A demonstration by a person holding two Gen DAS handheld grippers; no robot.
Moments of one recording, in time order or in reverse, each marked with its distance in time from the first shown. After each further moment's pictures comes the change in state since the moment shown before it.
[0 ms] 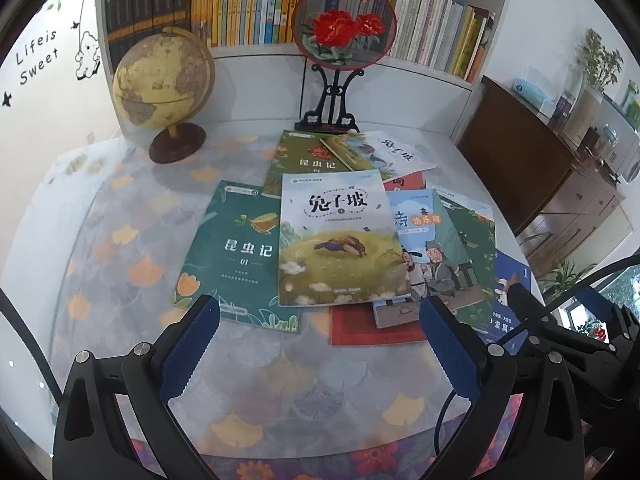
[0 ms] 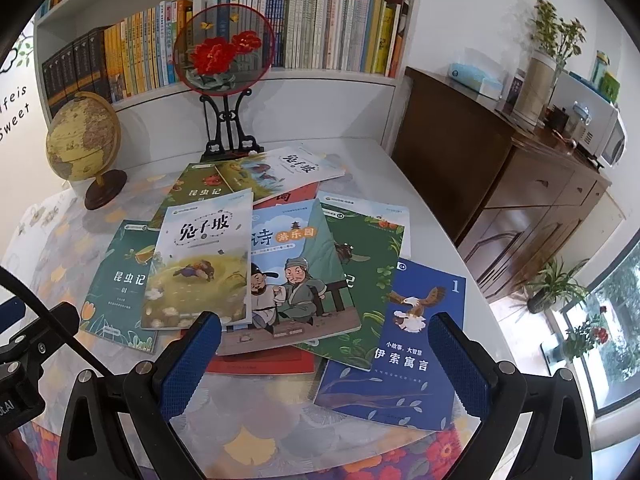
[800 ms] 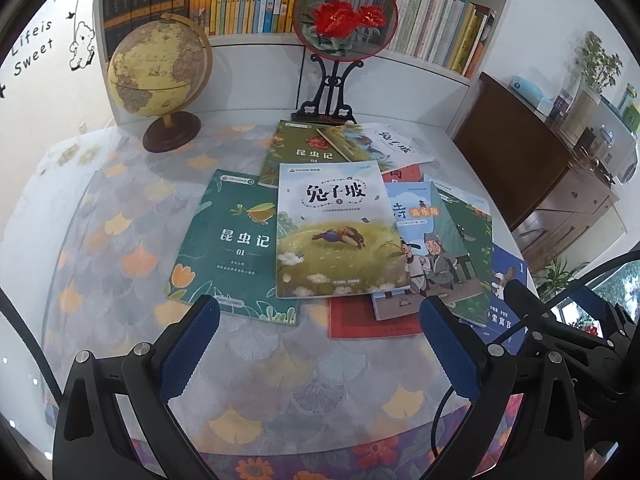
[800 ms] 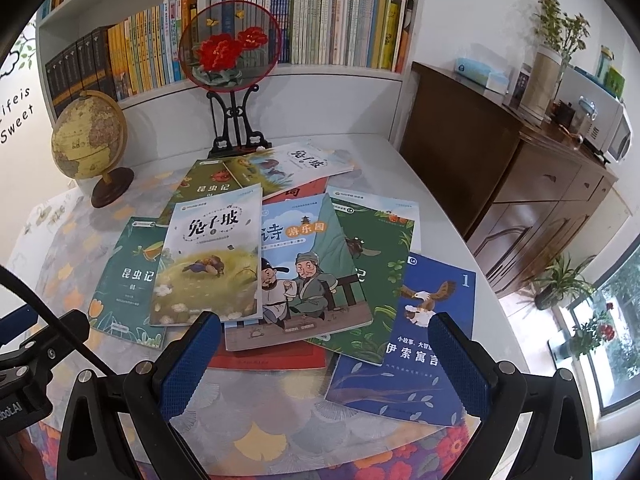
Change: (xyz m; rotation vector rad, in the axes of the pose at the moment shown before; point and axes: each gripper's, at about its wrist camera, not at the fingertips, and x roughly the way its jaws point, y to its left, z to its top) left arm 0.004 0.009 -0.005 -0.013 0.022 -0.042; right arm 0.003 0.004 -0.001 0.007 0.019 0.029
